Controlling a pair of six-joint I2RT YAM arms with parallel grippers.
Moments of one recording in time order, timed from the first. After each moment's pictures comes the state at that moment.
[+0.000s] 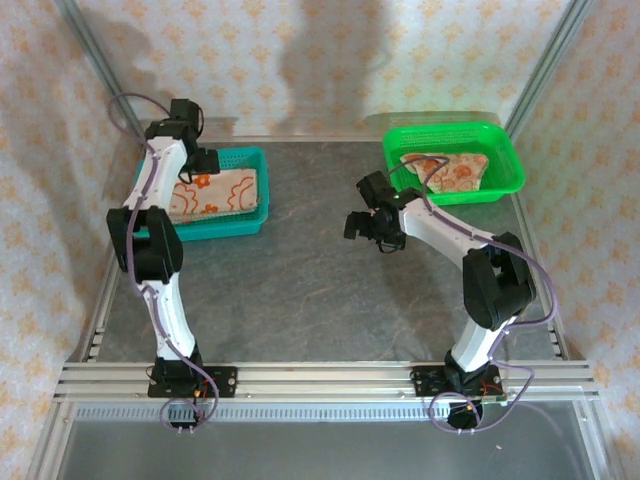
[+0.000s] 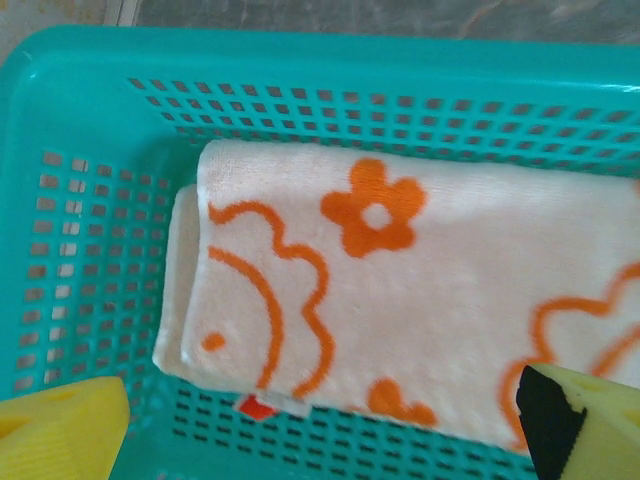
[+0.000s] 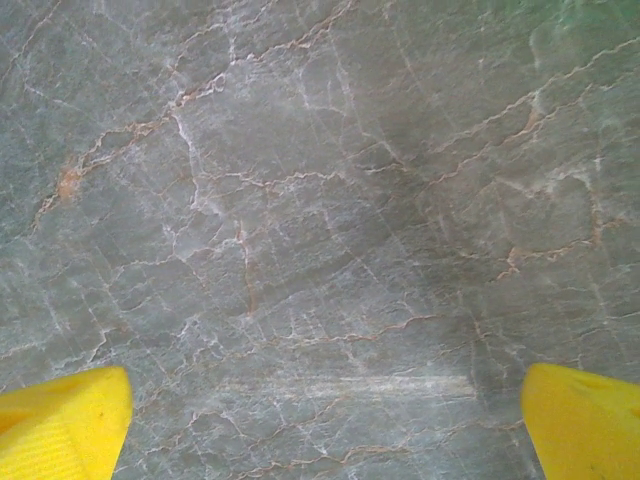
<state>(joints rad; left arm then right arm) 0.09 2.02 1.96 -1.04 -0.23 -0.18 0.51 1.72 1.29 -0.80 0.03 0.65</state>
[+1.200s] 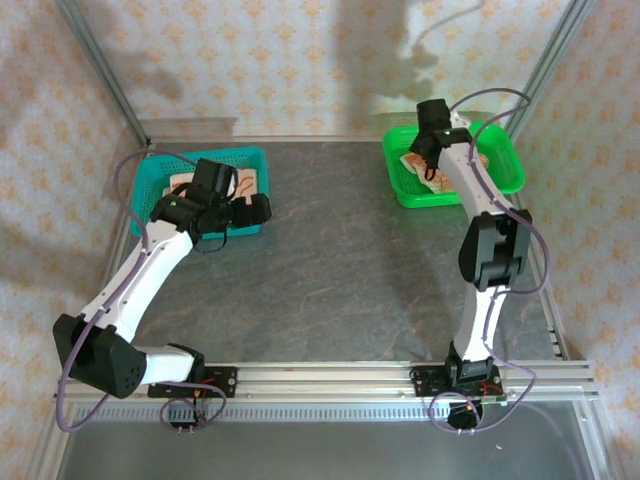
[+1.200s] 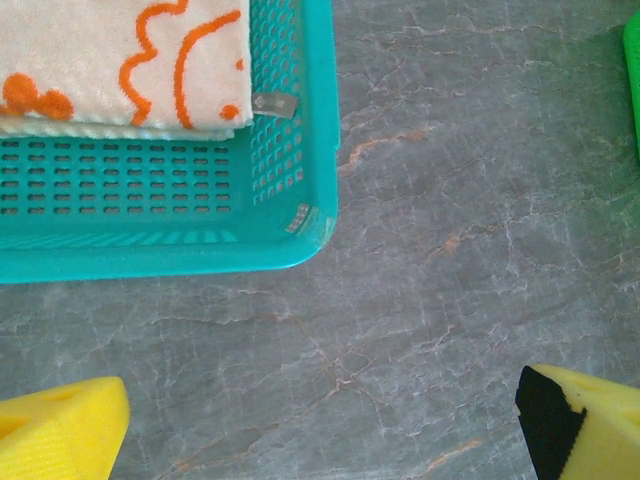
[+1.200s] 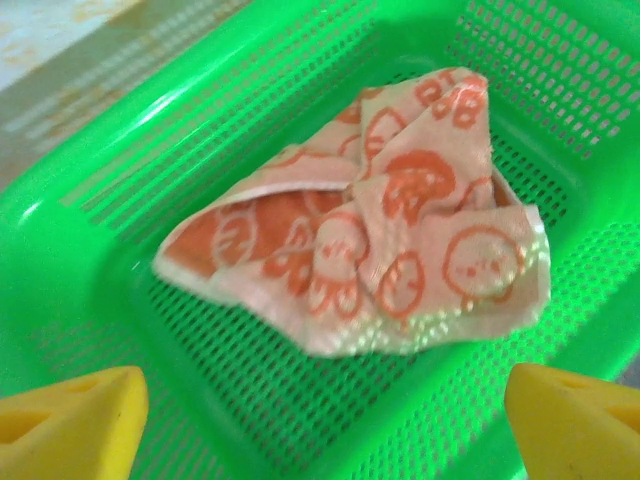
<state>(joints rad) -0.27 1.29 1.24 -0.86 0.00 -0.50 0.13 2.05 1.93 -0.82 0.45 0.65</state>
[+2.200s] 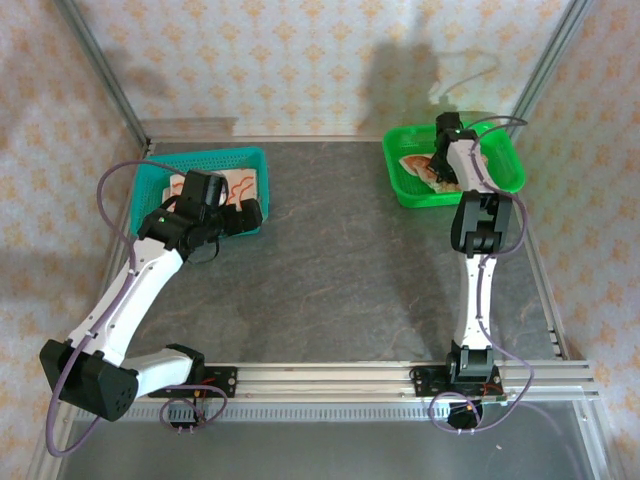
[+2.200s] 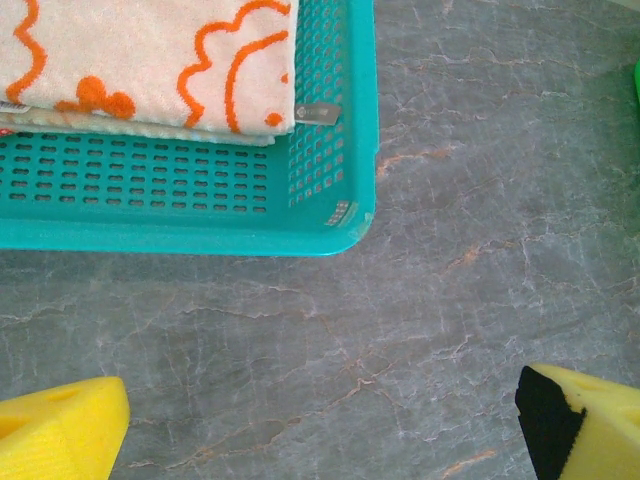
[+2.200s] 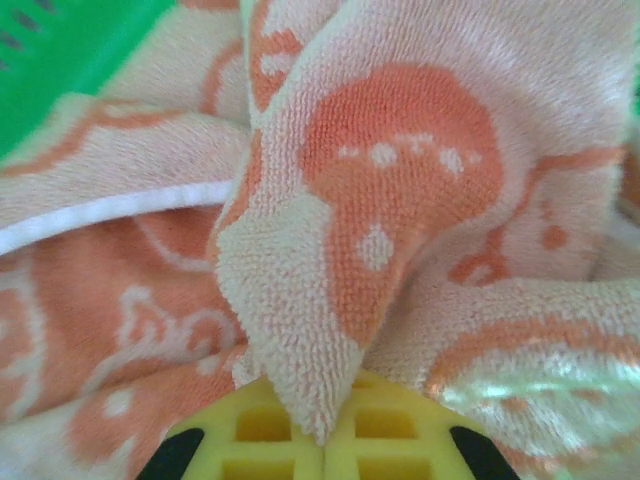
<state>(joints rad) -0.27 1.18 1.18 -0.86 -0.06 -0.53 -0.02 2.47 2.31 -1.01 0.26 0.66</state>
